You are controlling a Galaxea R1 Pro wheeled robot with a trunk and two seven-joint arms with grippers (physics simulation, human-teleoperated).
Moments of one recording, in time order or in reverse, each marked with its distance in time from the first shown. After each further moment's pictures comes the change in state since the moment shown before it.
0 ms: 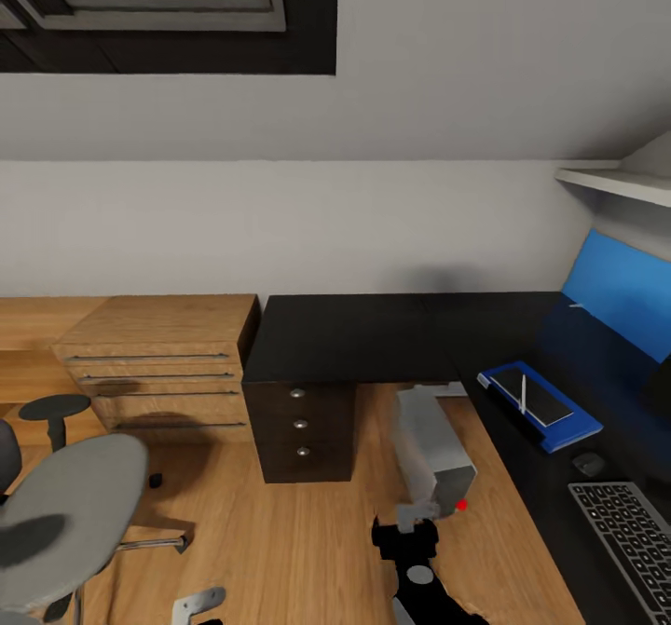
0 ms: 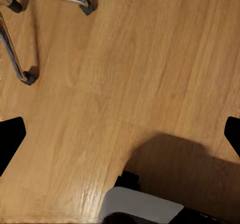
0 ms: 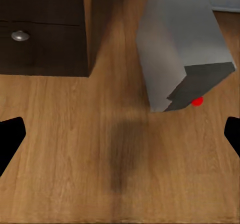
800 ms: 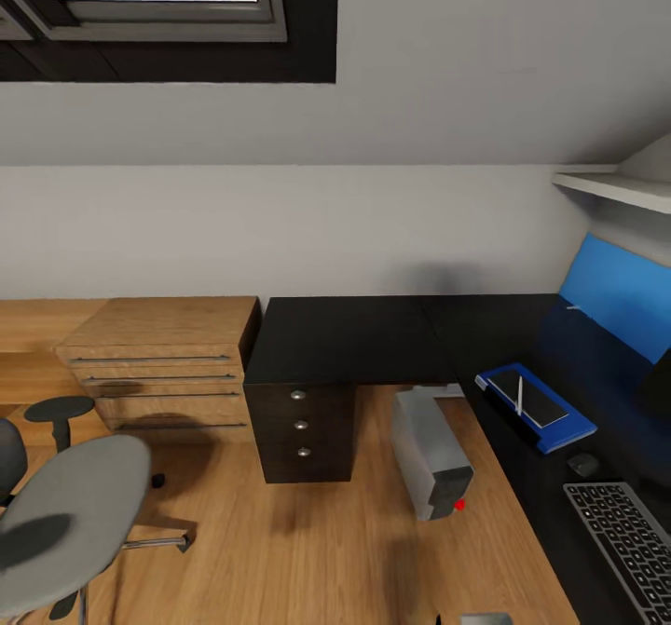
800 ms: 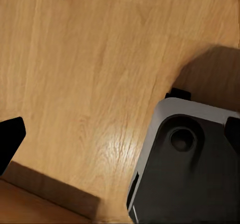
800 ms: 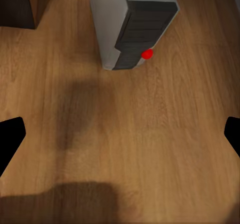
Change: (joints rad) left arm 0.320 -0.072 0.005 0.370 0.091 0.157 -0.182; right arm 0.010 -0.036 -0.005 0.664 -0.001 -0.604 0.063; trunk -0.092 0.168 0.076
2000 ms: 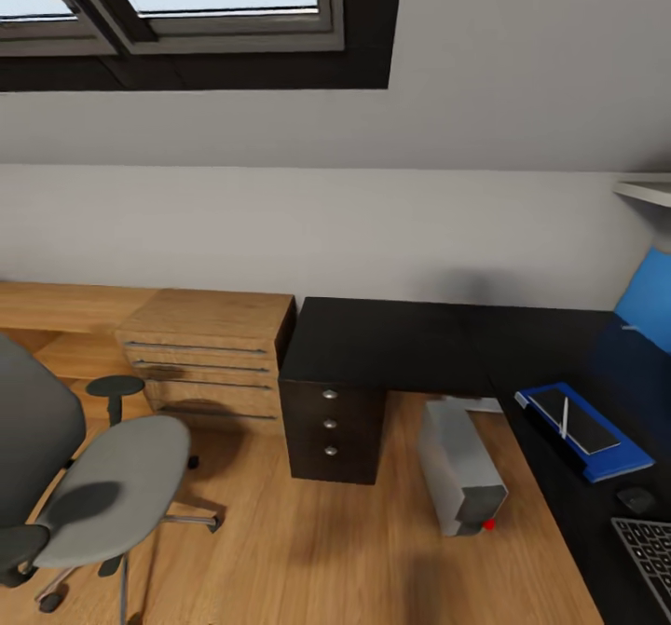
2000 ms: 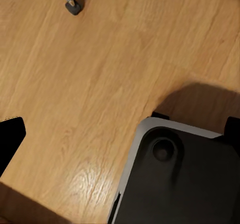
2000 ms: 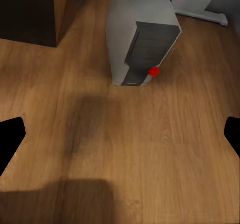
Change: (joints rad) left arm 0.194 -0.039 -0.001 0.053 0.007 -0.407 -0.125; right arm 0.210 -0.053 0.001 0.075 -0.002 -0.424 0.004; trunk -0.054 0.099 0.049
